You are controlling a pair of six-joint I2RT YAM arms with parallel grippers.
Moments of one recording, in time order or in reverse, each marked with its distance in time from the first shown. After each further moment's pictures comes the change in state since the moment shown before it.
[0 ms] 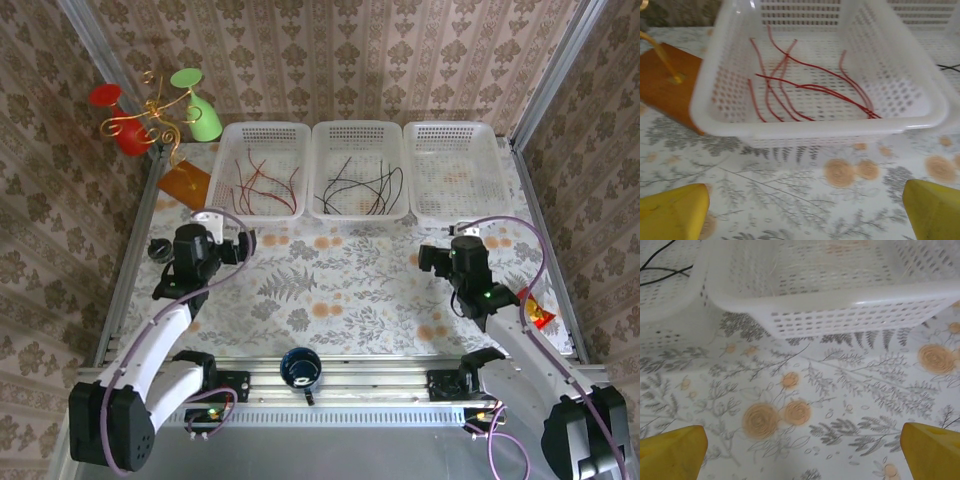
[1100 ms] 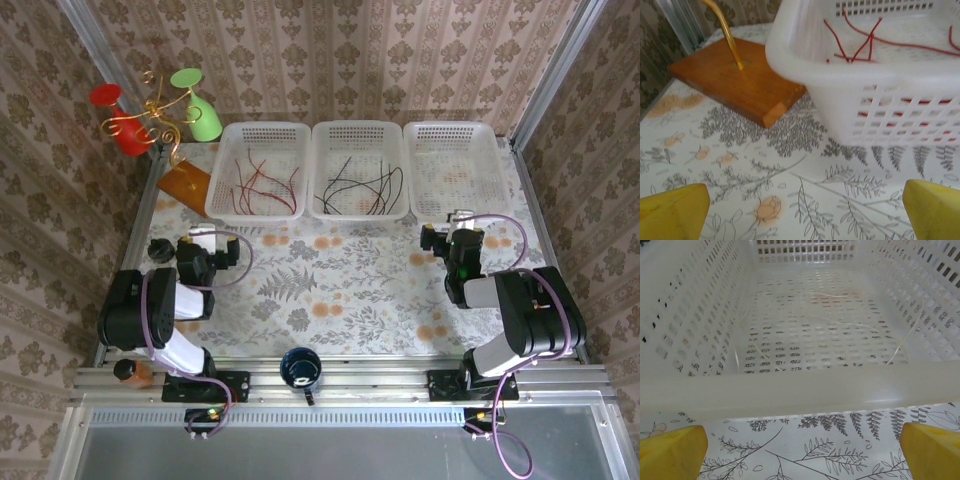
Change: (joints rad) left arm 0.191 0.654 -0.245 1.035 -0.006 0.157; right arm -0.149 0.667 -0.094 0.990 -0.056 -0.167
